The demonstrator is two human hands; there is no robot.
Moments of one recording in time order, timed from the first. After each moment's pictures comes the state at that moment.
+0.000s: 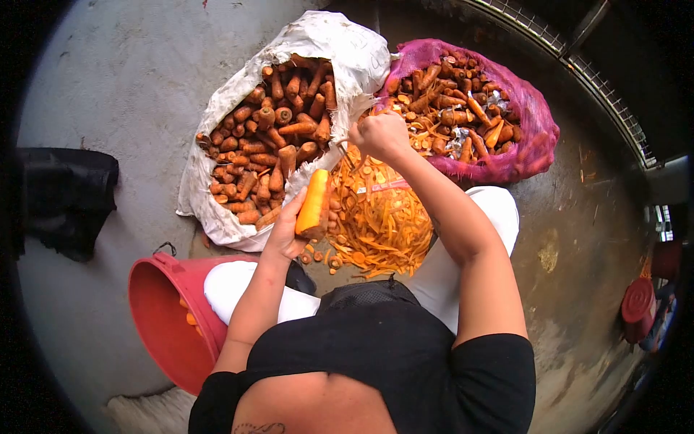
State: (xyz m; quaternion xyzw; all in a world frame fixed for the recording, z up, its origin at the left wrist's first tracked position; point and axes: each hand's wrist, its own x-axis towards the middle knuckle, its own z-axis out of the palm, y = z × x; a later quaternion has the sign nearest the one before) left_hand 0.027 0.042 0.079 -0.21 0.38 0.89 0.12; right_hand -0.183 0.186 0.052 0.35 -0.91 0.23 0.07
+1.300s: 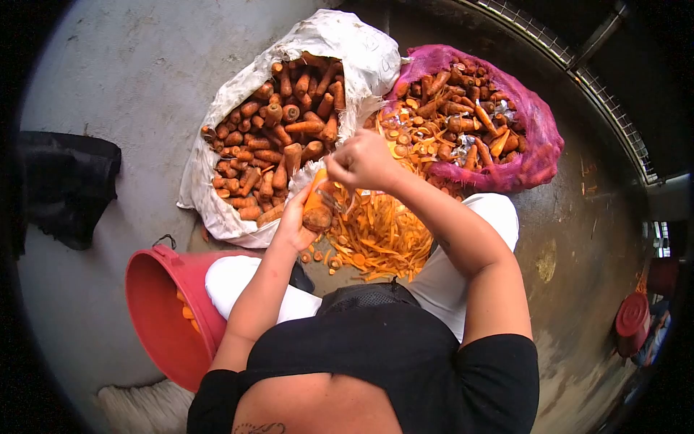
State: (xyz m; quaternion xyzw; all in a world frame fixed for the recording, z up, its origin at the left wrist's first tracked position) left_hand 0.015 0.036 0.059 -0.29 0.26 0.92 0.06; right_hand -0.136 0.170 0.092 0.54 -0.73 0.42 0.07
